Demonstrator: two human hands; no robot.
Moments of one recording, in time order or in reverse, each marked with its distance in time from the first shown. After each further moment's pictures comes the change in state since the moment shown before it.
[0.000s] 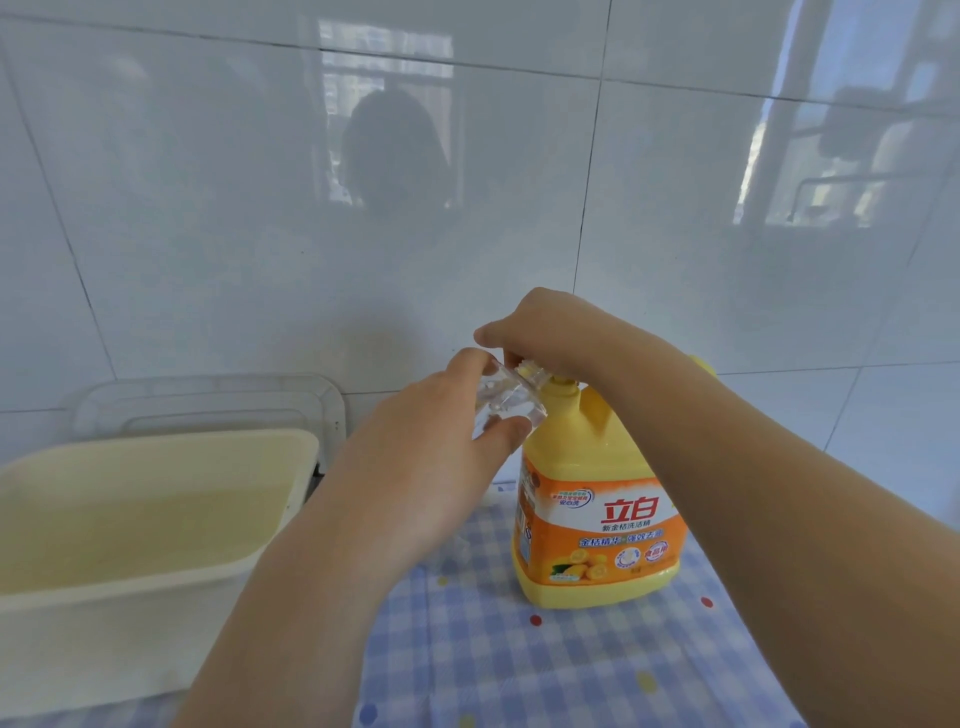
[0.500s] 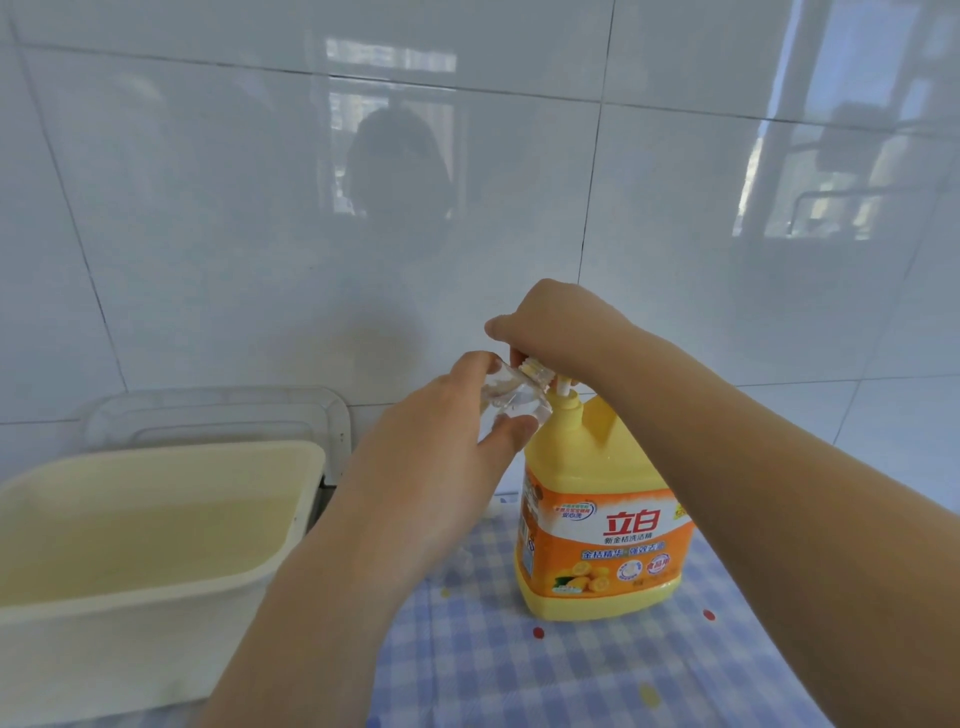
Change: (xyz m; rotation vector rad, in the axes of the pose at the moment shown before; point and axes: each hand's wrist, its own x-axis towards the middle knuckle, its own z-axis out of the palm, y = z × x) left_hand 0.000 0.003 -0.001 -0.057 0.076 0.023; right_hand 0.007 -0.005 -0.006 -0.078 0.140 0.023
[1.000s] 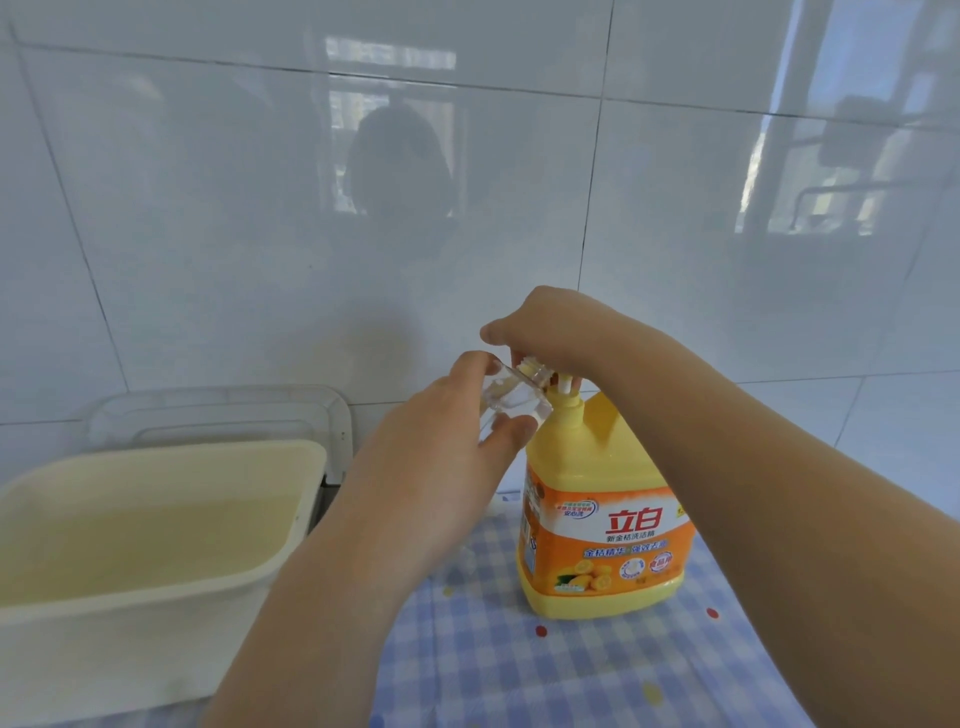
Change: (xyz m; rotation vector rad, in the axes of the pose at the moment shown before) left_hand 0.001 -0.004 0.004 0.012 -0.007 0.004; right_hand -0.009 -0.008 -0.005 0.008 -0.166 0.035
